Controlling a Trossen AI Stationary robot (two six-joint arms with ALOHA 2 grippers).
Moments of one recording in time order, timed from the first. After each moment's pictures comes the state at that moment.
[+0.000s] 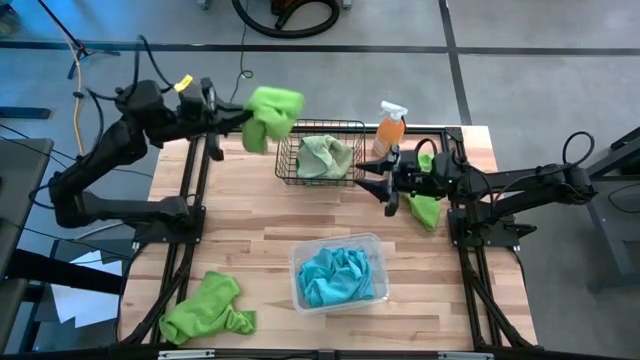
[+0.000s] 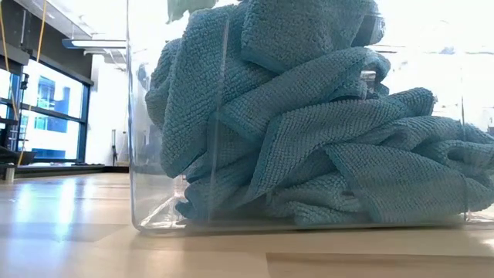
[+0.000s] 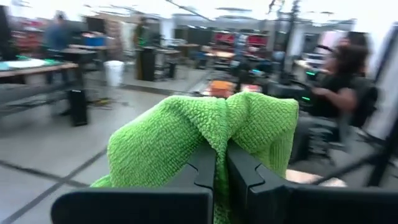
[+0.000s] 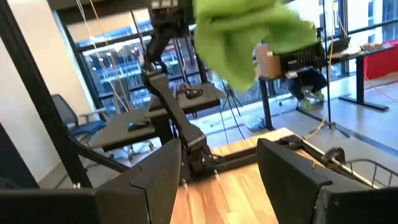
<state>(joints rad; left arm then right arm) 0.46 0.92 1.31 -0.36 0.20 -0.05 -0.01 1.05 0.76 0.39 0.12 0.21</state>
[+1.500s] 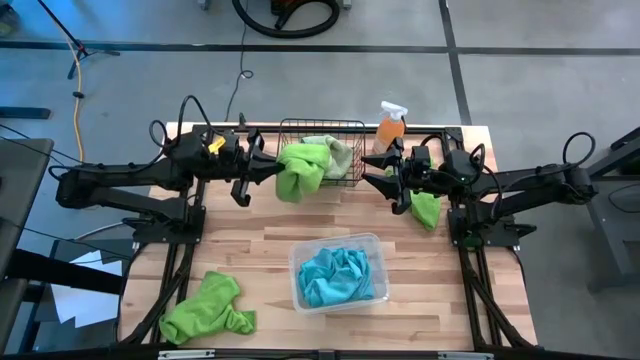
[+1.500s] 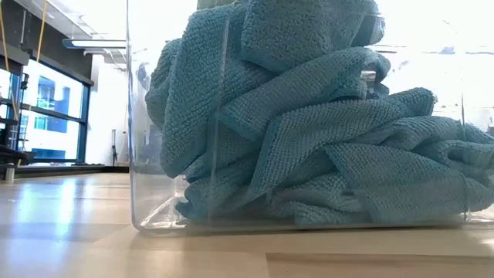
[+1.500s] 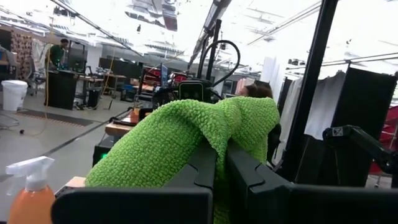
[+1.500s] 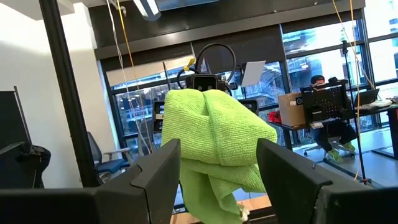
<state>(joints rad) 0.12 0.96 0.83 0.39 0.15 -0.22 -0.01 1.05 0.76 0.61 0.05 0.17</state>
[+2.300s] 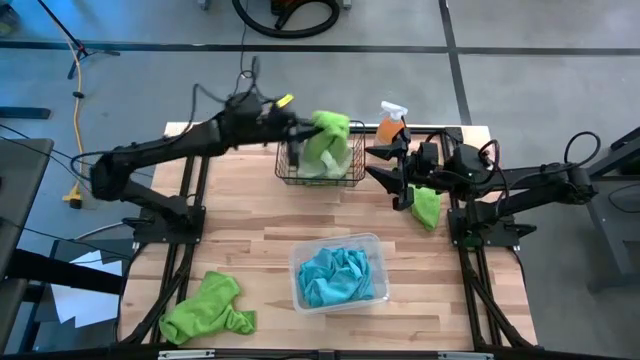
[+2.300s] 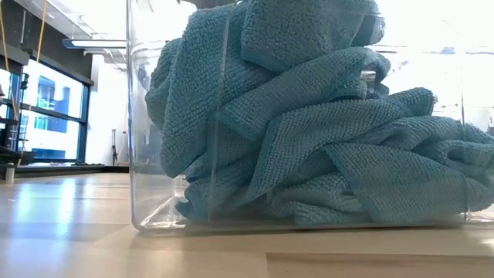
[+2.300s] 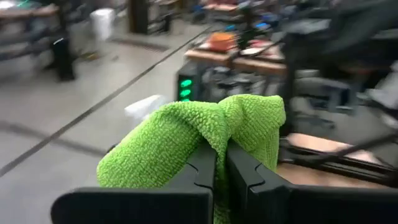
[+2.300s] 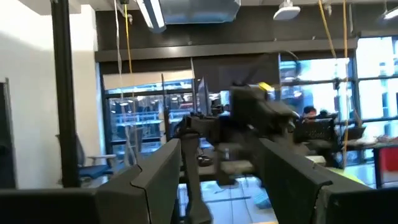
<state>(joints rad) 0.38 1.35 1.24 -0.05 0.14 -0.05 -0.01 1.05 0.83 0.61 0.05 0.03</state>
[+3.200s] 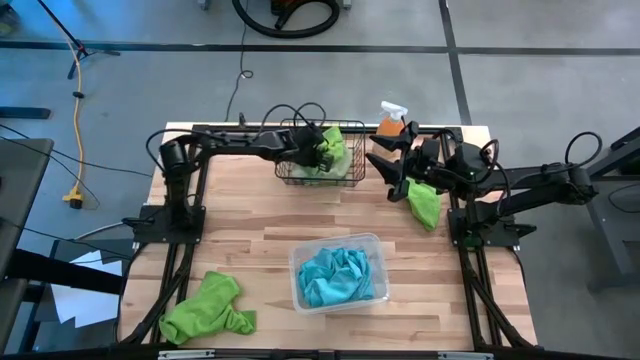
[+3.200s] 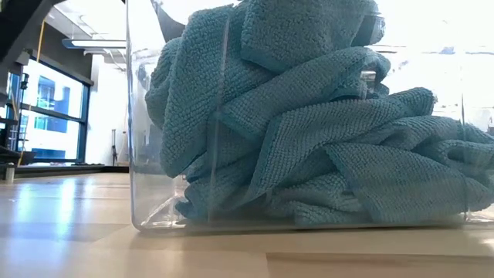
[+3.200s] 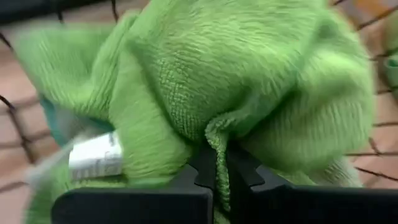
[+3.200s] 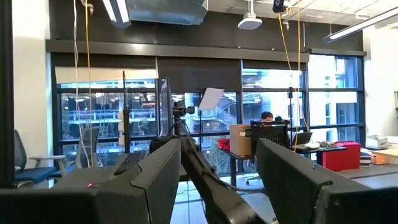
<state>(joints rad) 0.43 1.92 1.29 -0.33 -0.15 -0.67 -0.01 1.04 0.84 0.60 0.21 -0.07</state>
